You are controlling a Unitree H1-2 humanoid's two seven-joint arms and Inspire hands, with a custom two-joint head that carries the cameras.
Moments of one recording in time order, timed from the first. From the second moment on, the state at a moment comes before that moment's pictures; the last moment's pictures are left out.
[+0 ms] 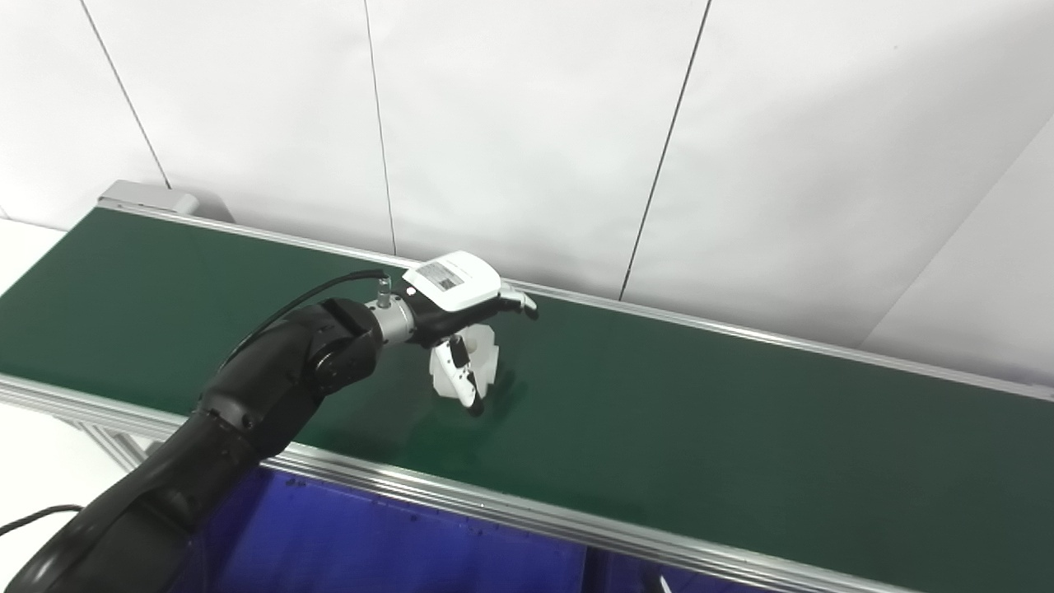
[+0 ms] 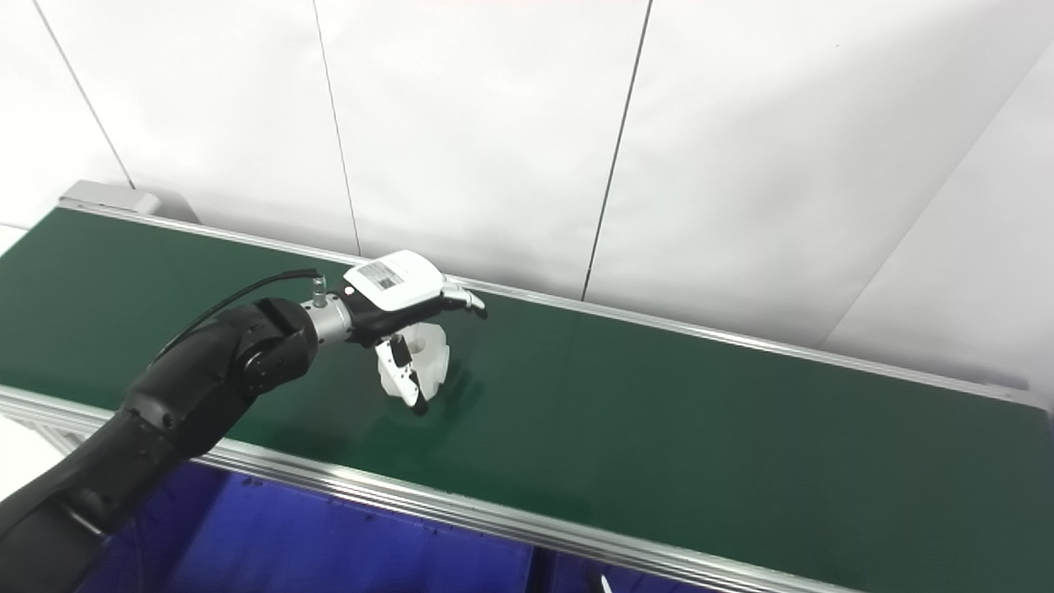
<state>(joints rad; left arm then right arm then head) -0.60 0.41 -0.44 0.40 0.90 -0.32 -0.33 0.36 -0.14 0.35 0.24 -0.07 -0.41 -0.02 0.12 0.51</state>
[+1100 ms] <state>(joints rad) -0.51 0.24 -0.46 0.53 0.88 -0.13 -0.01 0.38 -0.14 0.36 0.20 -0.07 -0.41 -0.02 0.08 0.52</state>
